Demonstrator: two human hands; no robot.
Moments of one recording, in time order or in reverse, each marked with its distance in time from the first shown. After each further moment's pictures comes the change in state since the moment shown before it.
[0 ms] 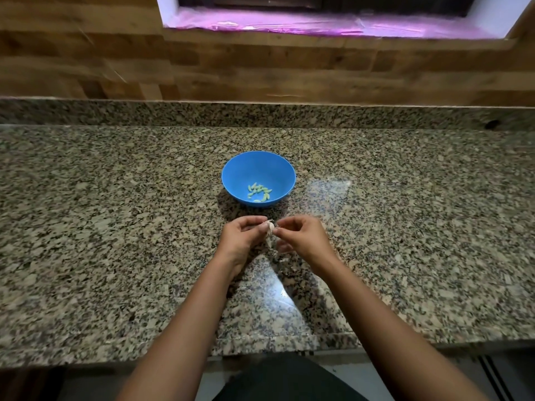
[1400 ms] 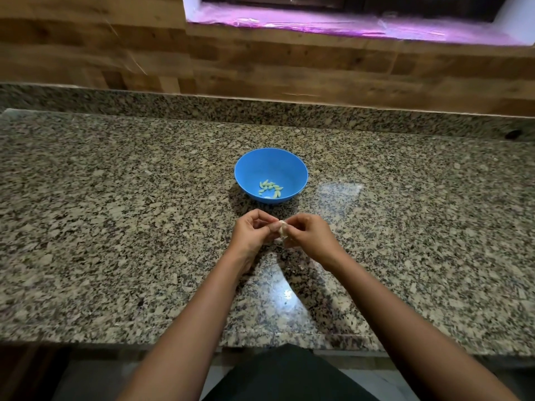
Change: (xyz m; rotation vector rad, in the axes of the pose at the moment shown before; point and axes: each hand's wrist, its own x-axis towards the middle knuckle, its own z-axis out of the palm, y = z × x) left_hand -0.005 -0.001 0.003 0.064 0.002 0.085; right_hand 0.002 -0.006 -0.001 -0.293 -0.116 -0.095
